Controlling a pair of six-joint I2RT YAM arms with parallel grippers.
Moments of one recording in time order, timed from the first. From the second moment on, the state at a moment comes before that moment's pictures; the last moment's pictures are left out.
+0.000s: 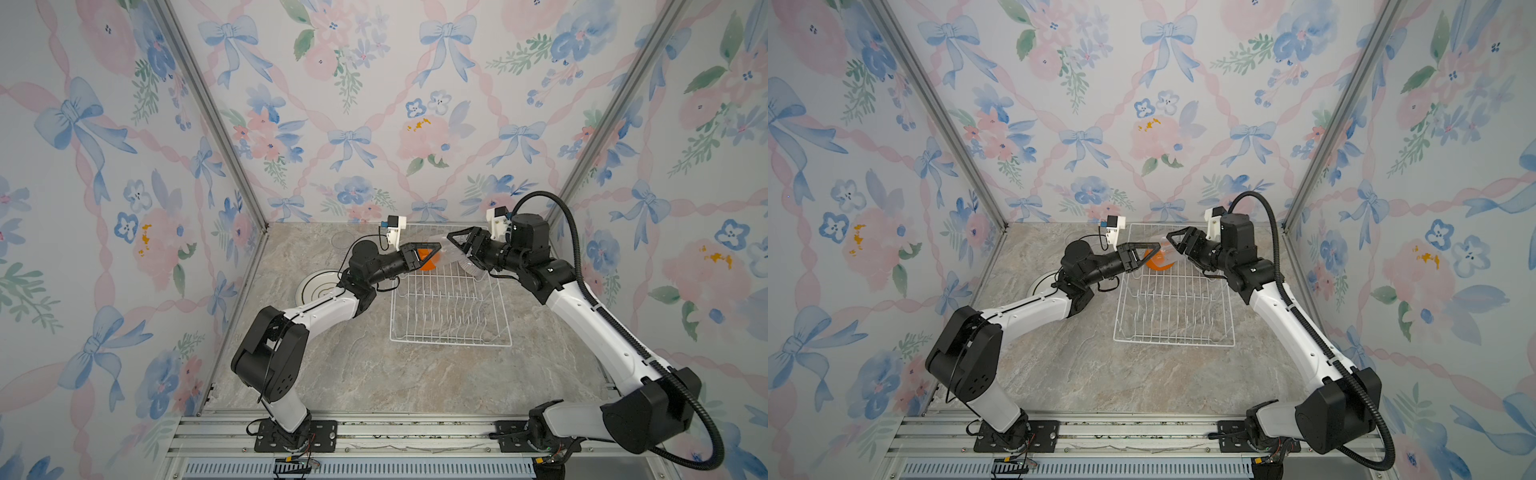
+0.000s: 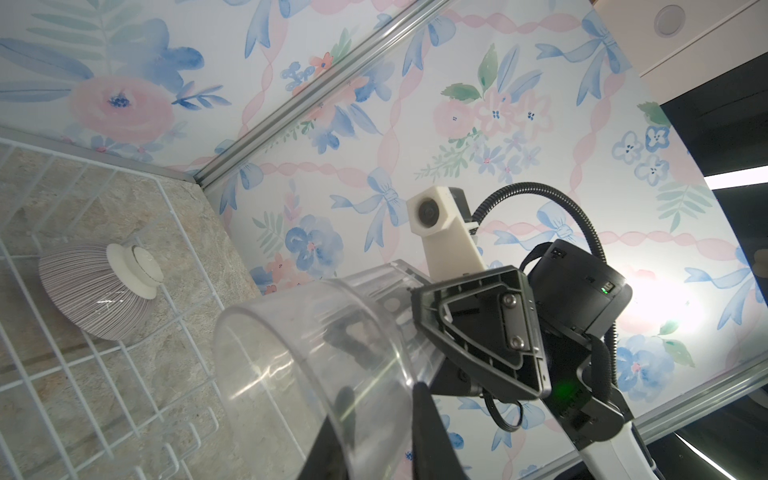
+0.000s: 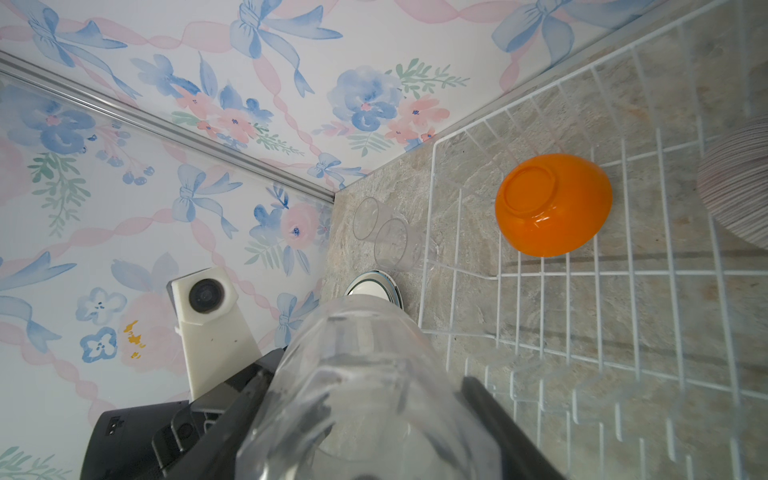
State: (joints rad) left arm -0.57 1.67 1.07 0.78 0.63 -1.09; right arm 0.35 1.36 1.30 -0.34 -0.41 0.85
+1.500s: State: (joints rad) left arm -0.63 1.56 1.17 0.31 0.43 -0.73; right arm 0.33 1.40 1.25 -0.25 -0.46 0.93
